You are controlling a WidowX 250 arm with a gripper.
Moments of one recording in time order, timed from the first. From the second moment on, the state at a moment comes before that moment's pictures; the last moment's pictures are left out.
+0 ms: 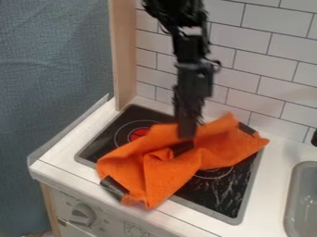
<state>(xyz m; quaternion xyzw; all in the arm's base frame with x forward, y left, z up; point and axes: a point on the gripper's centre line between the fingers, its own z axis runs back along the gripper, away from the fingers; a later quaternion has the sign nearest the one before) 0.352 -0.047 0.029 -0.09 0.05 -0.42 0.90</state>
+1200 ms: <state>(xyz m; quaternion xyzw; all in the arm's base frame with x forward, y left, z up) 0.344 -0.059 0.010 -0.05 0.05 -0.42 0.90</state>
